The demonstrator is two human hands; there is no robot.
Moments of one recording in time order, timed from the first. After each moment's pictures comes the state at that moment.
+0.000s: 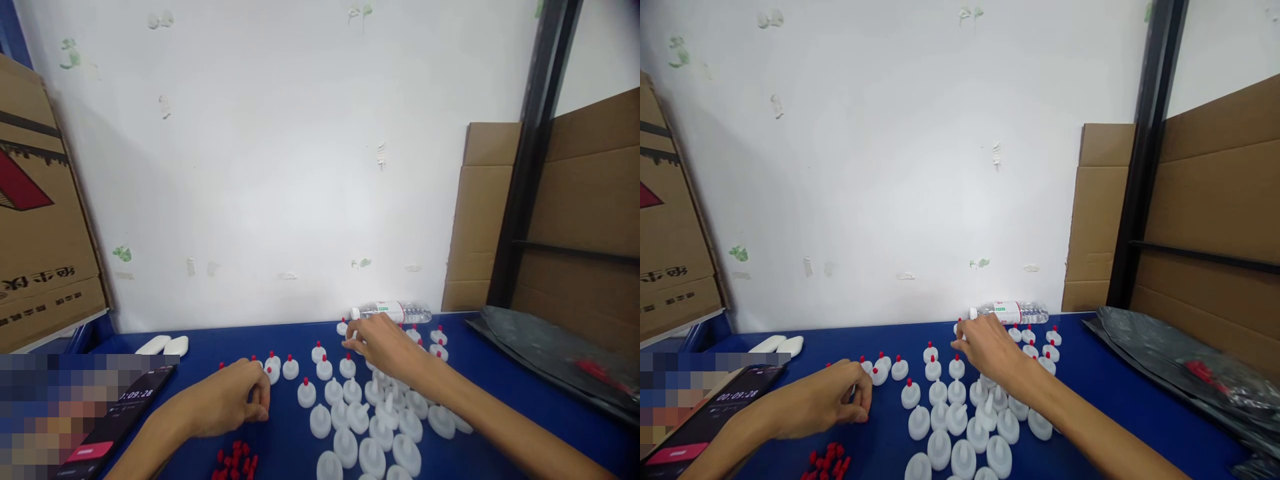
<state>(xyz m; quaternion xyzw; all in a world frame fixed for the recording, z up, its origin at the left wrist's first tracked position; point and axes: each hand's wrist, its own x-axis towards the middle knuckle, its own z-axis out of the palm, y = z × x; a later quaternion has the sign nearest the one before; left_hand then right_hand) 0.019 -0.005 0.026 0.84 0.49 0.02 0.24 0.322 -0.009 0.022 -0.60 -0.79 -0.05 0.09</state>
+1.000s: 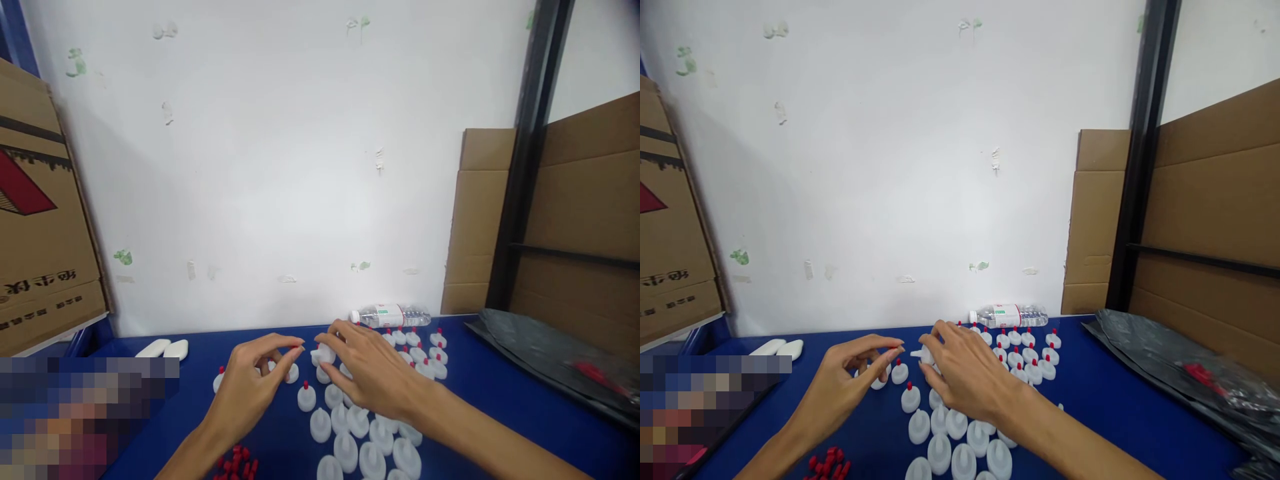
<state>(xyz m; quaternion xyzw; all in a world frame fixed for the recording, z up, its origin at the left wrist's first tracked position) 0.063 -0.020 0.017 0.78 0.40 0.43 0.21 0.288 -0.046 0.028 -0.46 -0.86 -0.11 0.19</state>
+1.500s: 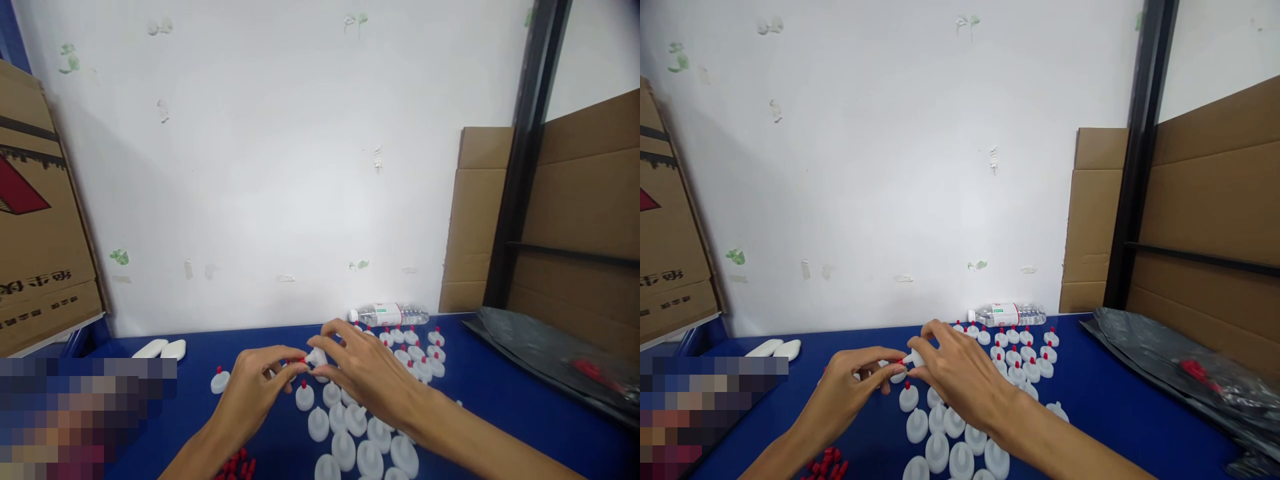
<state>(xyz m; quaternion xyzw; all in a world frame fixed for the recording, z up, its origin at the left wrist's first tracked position) 0.068 -0.017 0.011 0.79 0.41 0.38 0.24 0.286 -0.048 0.022 -0.37 -0.87 -0.16 0.29</state>
